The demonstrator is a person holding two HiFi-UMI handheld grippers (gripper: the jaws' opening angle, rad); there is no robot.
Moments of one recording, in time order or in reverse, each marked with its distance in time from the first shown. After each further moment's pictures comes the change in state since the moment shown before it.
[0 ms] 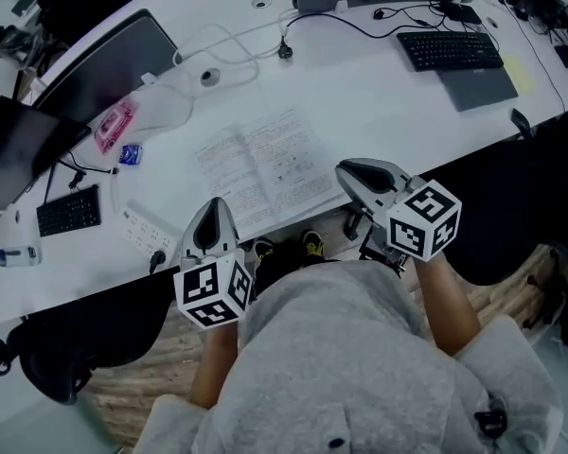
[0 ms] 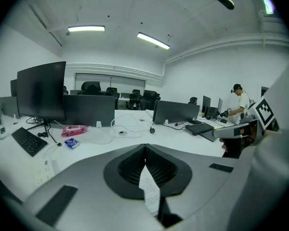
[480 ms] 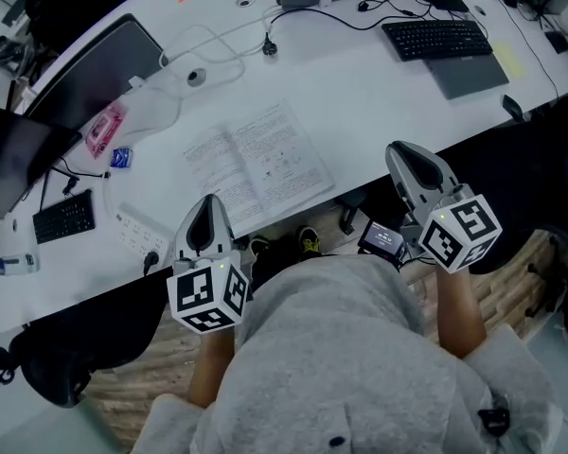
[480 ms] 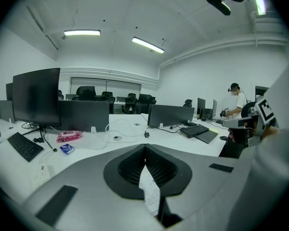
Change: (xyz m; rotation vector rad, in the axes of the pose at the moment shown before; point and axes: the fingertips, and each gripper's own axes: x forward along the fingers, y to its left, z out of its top) left arm -0.009 -0.023 0.014 0.037 -0.043 -0.040; right arm -0.094 -0.048 0.036 -0.044 -0.197 -0.292
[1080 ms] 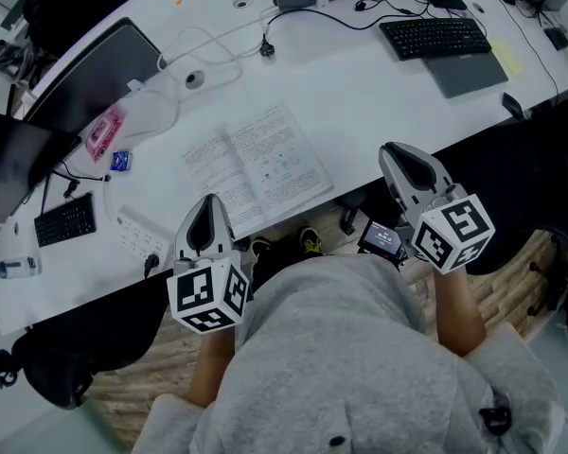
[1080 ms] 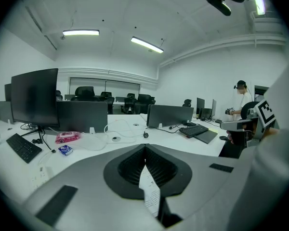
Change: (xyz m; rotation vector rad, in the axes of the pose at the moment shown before) left arm 0.004 -0.007 0.004 0.008 0.002 -0.008; right arm 0.004 0.002 -0.005 -0.045 0.023 -0.003
